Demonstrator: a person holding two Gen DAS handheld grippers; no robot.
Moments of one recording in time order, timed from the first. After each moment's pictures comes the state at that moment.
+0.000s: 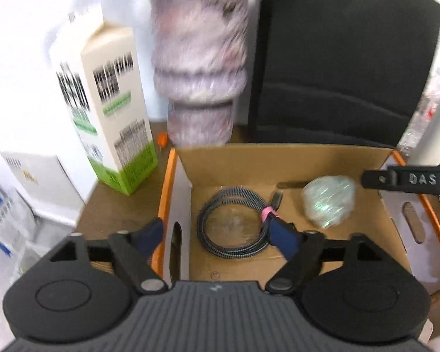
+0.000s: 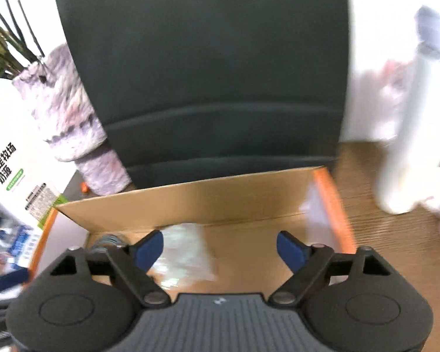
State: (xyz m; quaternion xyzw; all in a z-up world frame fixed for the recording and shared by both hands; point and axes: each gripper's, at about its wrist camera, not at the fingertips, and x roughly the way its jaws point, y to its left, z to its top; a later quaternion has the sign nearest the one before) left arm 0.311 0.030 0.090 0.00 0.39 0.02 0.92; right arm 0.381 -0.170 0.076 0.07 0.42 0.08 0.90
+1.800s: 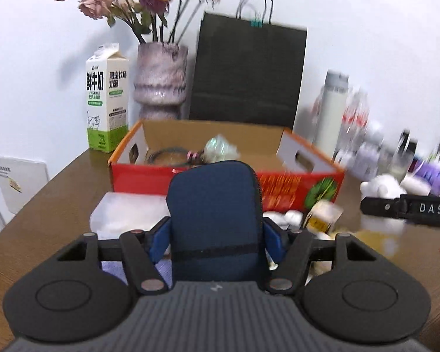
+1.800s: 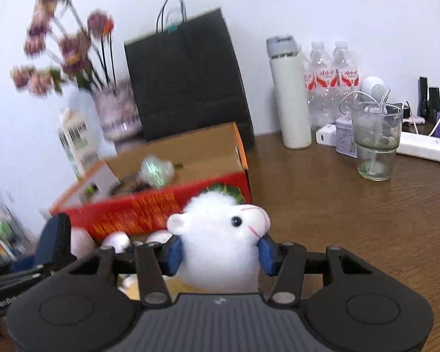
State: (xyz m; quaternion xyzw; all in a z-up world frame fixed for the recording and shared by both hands) left arm 0.064 -0.022 0.036 -0.05 0.23 -0.05 0.97; right arm 0.089 -0.264 0.034 0.12 0.25 0.09 0.96
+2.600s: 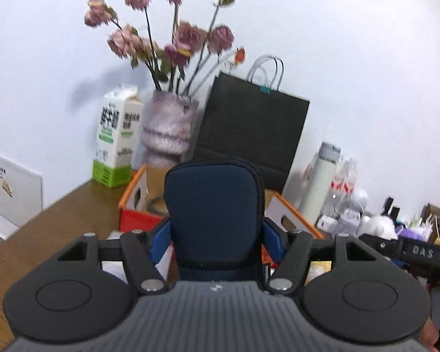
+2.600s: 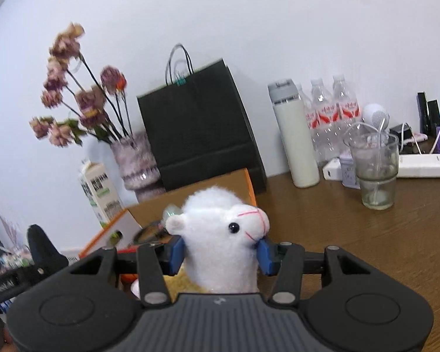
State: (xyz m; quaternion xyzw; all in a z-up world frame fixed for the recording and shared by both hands) left arm 0.038 0.005 0.073 -0.12 0.14 -0.05 0.98; right arm 0.064 -0.277 0.056 0.16 0.17 0.11 0.97
